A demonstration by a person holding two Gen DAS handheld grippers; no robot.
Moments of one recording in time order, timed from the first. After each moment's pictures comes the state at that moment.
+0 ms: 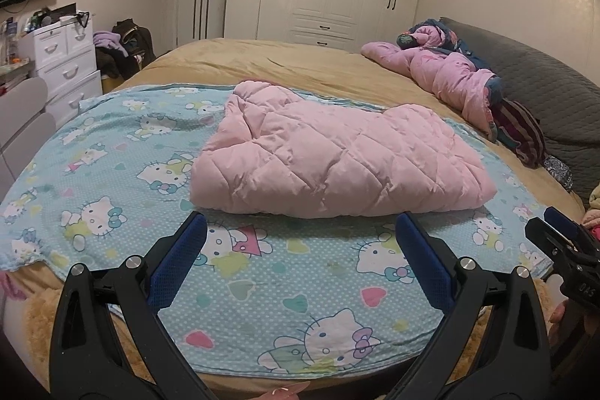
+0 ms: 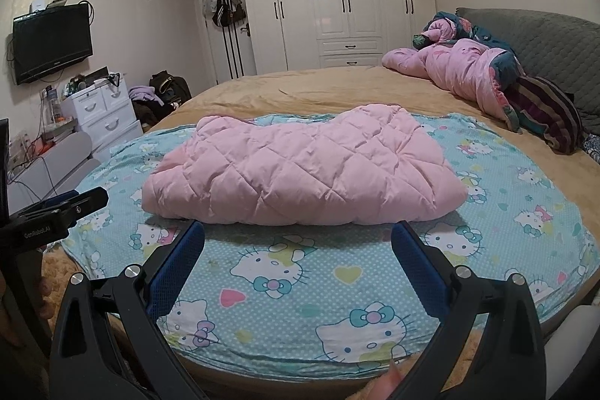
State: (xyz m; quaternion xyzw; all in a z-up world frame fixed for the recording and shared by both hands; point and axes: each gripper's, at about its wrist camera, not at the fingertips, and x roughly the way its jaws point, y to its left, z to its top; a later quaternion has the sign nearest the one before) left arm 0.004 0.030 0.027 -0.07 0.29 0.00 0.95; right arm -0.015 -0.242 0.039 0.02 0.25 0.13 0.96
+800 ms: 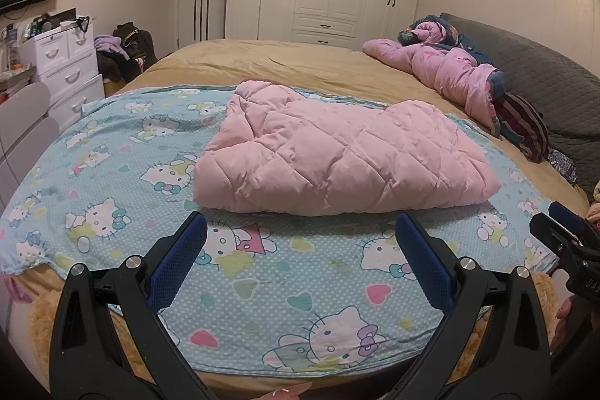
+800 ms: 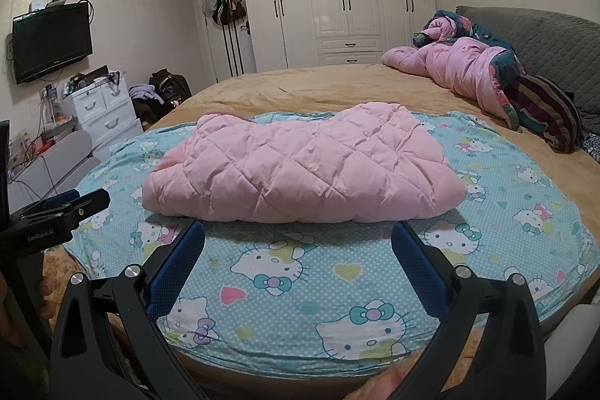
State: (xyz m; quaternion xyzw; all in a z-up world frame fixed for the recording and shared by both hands) left arm 0.004 0.031 0.026 -0.06 0.29 0.01 0.95; right arm -0.017 -0.243 0.038 0.02 0.25 0.14 0.96
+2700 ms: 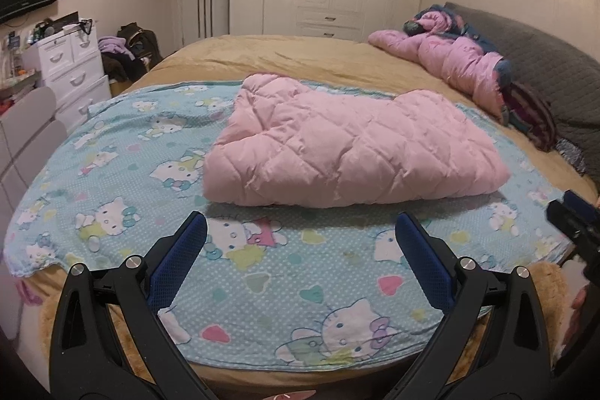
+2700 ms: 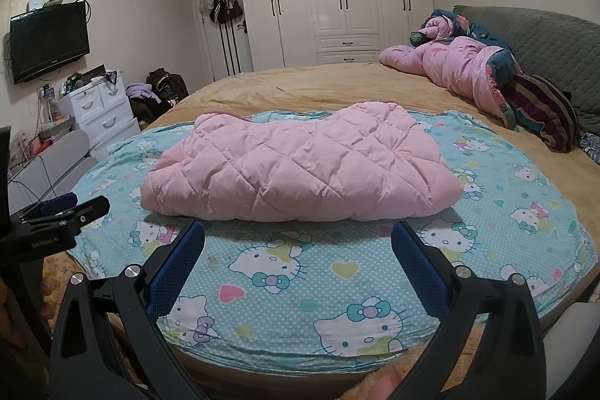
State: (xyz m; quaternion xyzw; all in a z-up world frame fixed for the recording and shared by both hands) left arm 0.006 0.035 0.019 -0.04 0.31 0.02 0.95; right arm -0.020 -0.243 0.041 0.02 0.26 0.13 0.96
